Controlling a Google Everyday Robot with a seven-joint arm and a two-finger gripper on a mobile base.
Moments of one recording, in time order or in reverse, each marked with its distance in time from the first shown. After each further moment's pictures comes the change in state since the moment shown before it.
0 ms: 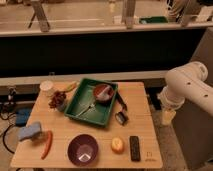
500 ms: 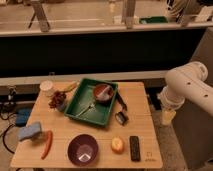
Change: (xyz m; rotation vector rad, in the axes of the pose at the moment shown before) arm 0.000 0.000 0.000 0.000 0.000 0.000
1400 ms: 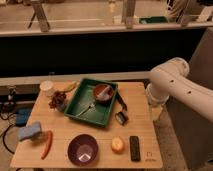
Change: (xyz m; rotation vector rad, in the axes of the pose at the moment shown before) arm -0.082 -0.017 -0.013 0.046 -0.032 -0.214
